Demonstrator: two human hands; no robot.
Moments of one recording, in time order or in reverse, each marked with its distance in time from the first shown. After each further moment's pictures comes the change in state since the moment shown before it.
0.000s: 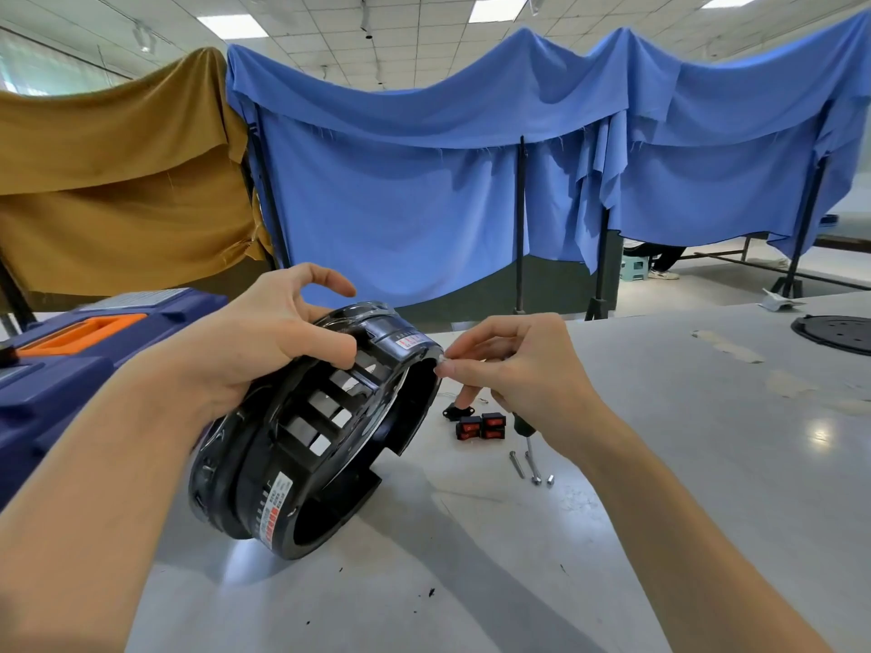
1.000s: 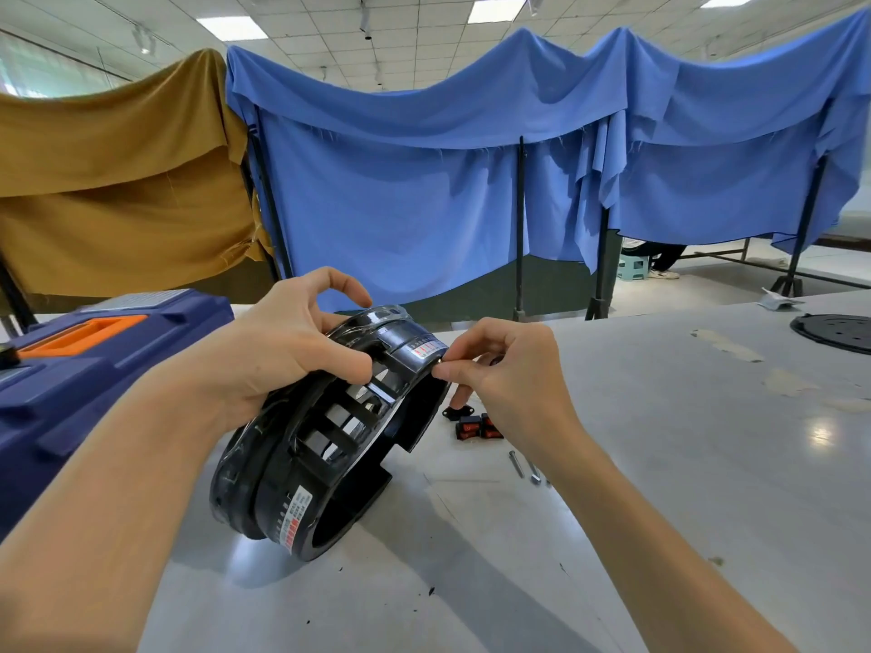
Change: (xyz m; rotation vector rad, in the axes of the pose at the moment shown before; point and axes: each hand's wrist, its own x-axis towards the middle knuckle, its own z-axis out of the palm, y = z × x) left_hand -0.004 0.001 0.013 -0.004 -0.031 -0.001; right_hand -0.003 0.006 0.017 -0.108 0.166 -0.062
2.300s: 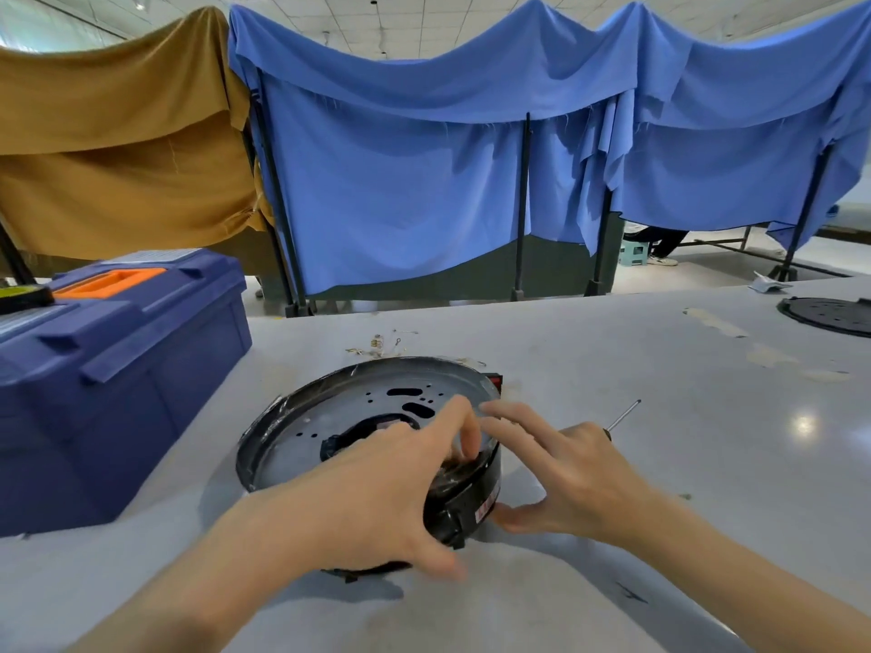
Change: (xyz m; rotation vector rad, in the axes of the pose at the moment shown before) left_hand -0.073 -0.059 0.082 0.669 -0.415 0.184; right_hand -0.090 0.064 -0.048 -0.913 -0.287 -0.815
